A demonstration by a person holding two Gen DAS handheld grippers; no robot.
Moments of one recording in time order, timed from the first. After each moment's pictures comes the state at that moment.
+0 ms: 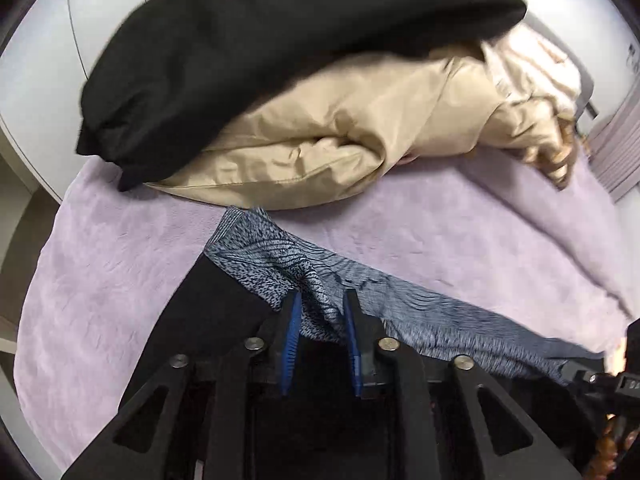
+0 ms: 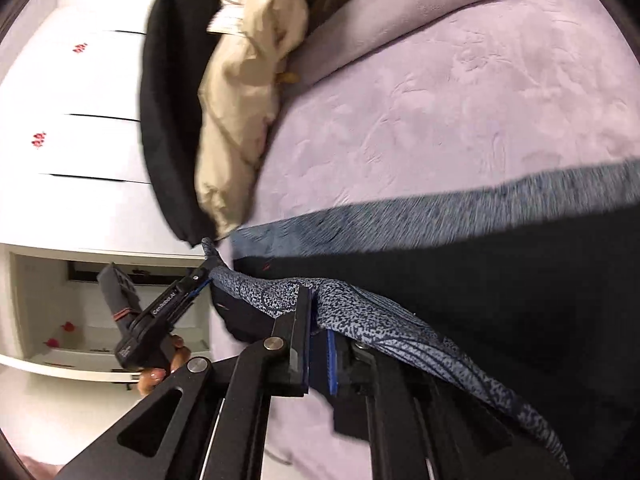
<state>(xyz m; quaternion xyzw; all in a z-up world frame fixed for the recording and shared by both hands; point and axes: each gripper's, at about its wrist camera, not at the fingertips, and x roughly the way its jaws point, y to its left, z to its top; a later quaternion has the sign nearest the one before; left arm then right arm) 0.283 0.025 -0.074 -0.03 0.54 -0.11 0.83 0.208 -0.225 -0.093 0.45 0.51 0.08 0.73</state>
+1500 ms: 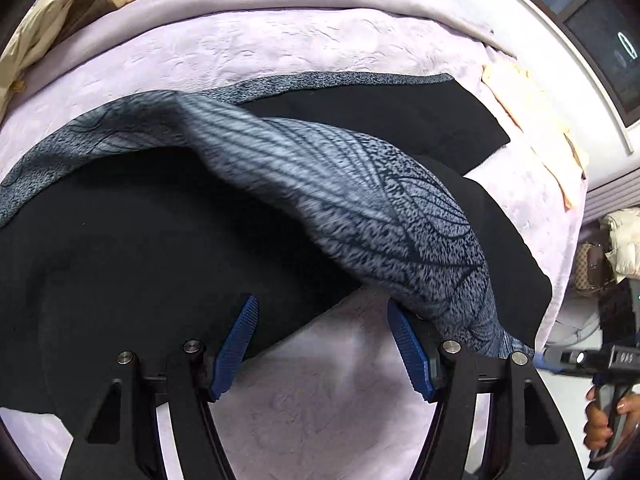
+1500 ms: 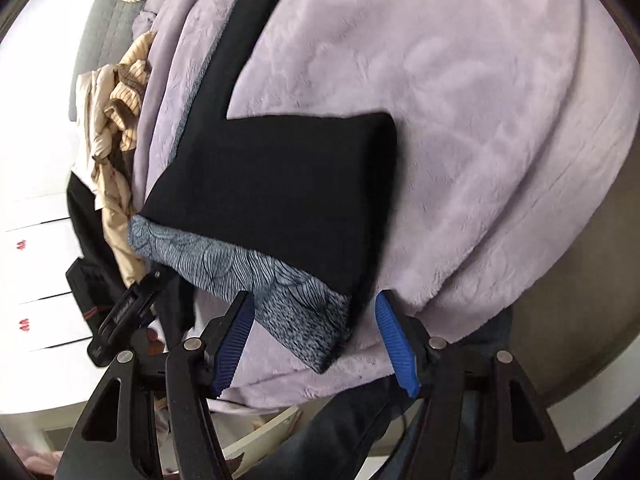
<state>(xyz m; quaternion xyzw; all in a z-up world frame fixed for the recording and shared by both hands) 0.026 -0.264 -0.097 0.18 0.59 -0.43 0.66 -0.252 -0.345 -0.131 0.64 0.41 -0.17 0.63</state>
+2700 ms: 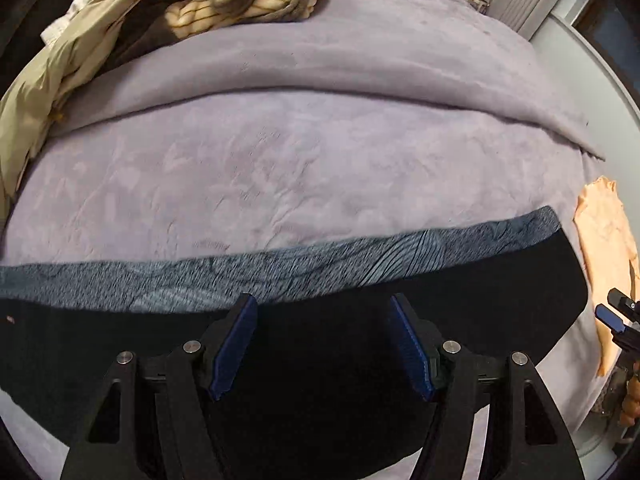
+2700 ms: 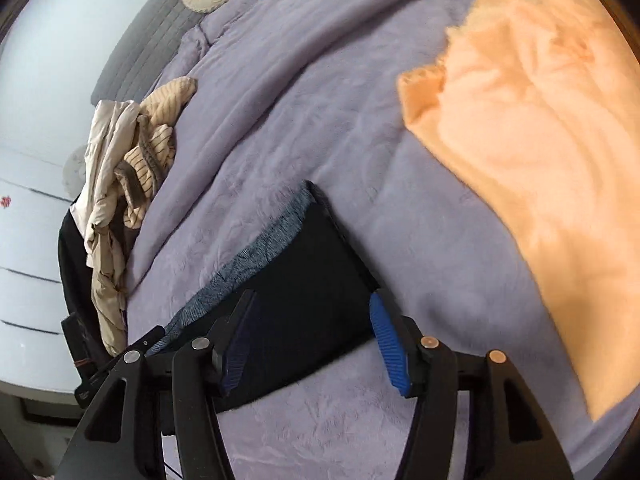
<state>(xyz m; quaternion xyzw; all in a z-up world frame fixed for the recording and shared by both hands) 0.121 -0.345 -0.088 0.13 0.58 -0.27 0.75 -0.126 -0.577 -0.066 0.50 0.40 -0.21 0.74</state>
